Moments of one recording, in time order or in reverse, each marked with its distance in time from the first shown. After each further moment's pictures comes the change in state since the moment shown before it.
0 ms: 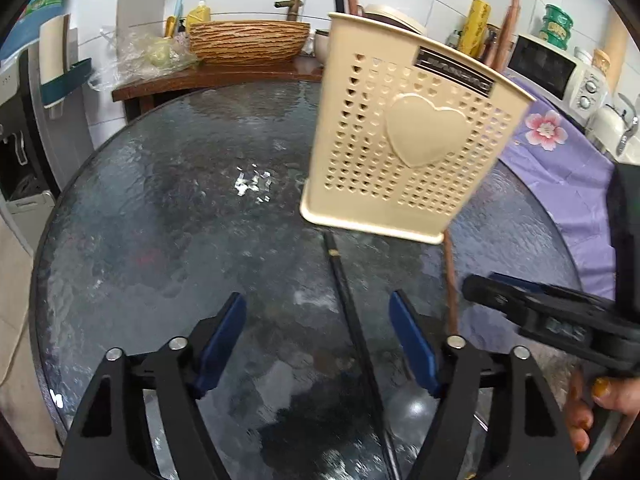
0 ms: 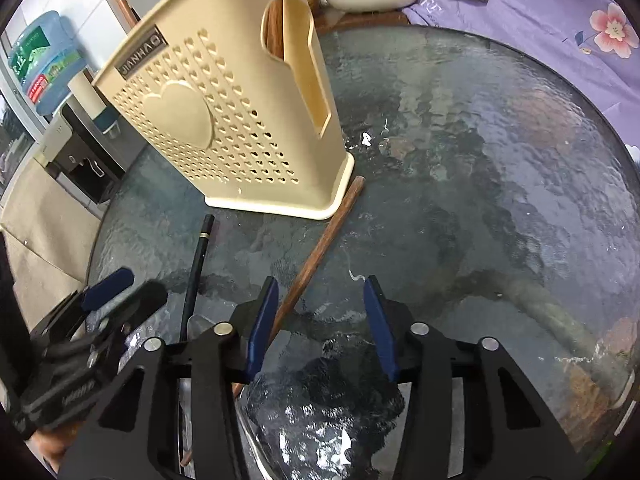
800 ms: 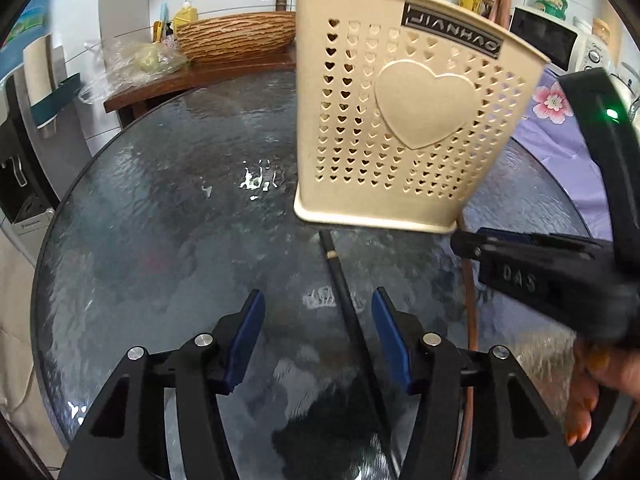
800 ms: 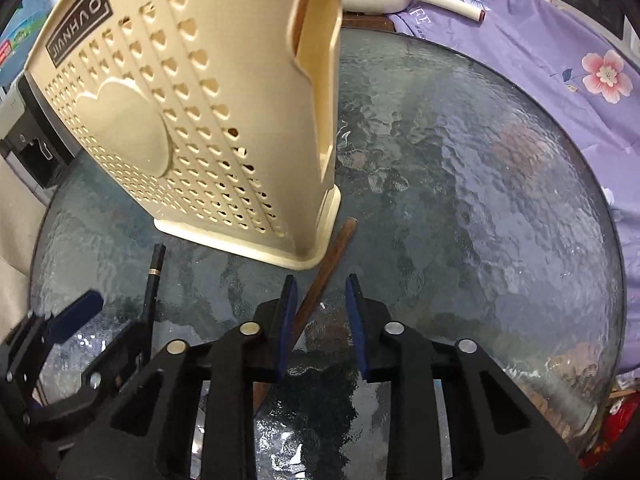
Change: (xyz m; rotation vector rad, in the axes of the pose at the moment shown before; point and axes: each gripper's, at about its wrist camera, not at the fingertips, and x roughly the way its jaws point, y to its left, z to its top) left arm 0.026 -0.014 0.010 0.073 0.046 0.068; right arm 0.036 0.034 0.036 -0.081 0.017 -0.240
